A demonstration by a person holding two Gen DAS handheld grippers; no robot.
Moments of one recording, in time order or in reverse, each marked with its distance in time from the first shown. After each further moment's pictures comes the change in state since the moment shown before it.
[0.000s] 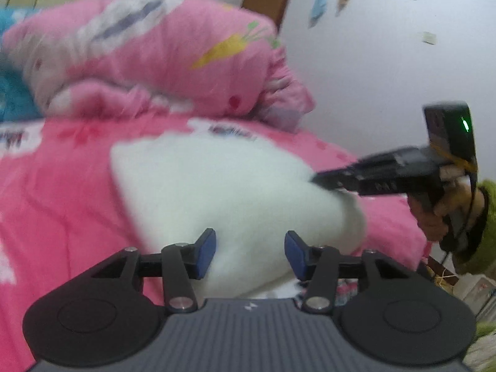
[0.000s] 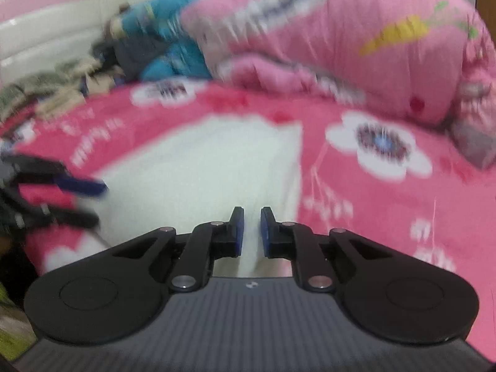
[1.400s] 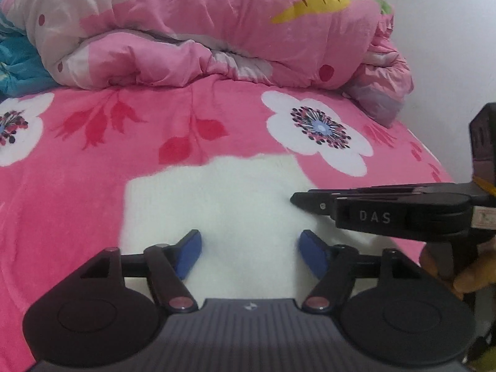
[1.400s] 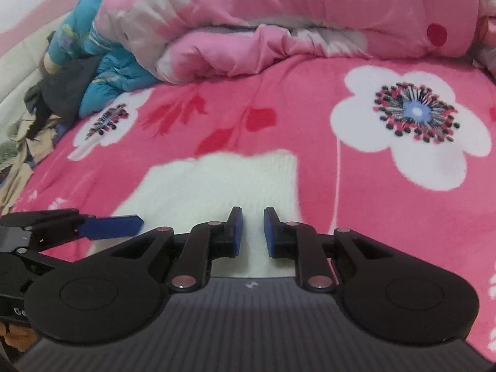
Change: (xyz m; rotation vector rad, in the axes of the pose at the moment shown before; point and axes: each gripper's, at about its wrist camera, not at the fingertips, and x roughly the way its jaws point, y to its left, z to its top) left arm 0.157 0.062 0.132 -0.145 0.241 0.254; right arm 0.163 -0.046 0.098 0.328 0.161 0.023
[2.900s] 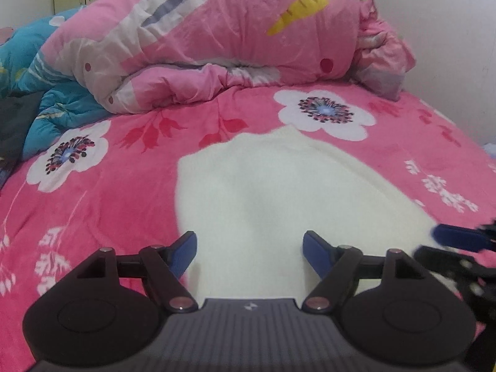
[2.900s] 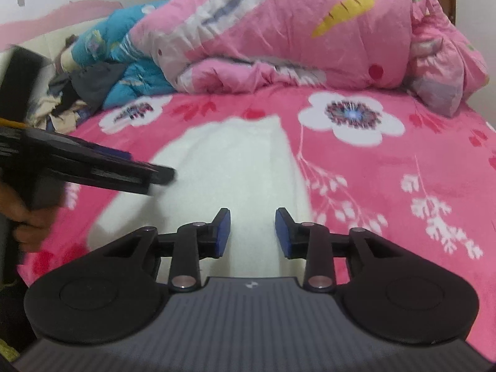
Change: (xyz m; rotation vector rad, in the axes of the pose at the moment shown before) left arm -0.101 -0.043 -0.077 0.135 -0.058 0.199; right arm -0.152 0.056 -0.142 -0.077 -0.182 -0.137
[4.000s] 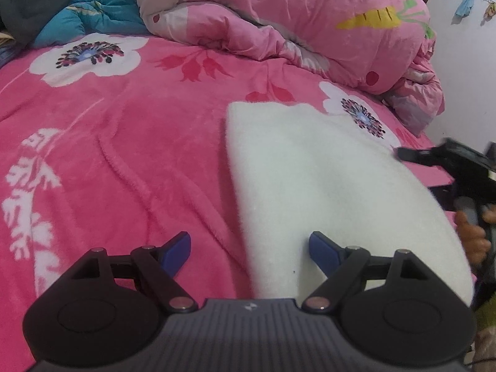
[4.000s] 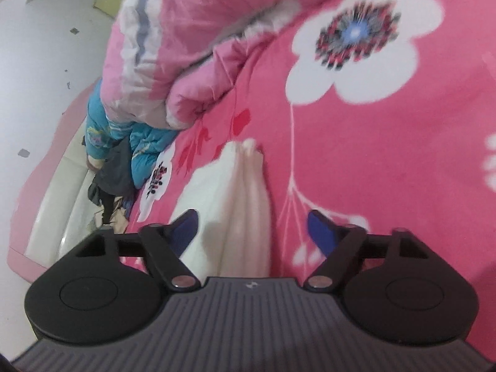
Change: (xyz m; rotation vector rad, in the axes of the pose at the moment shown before) left arm 0.047 0.089 -0.024 -0.343 0.100 -0.121; right arm 0.177 -0.155 0.061 0.606 0.221 0.442
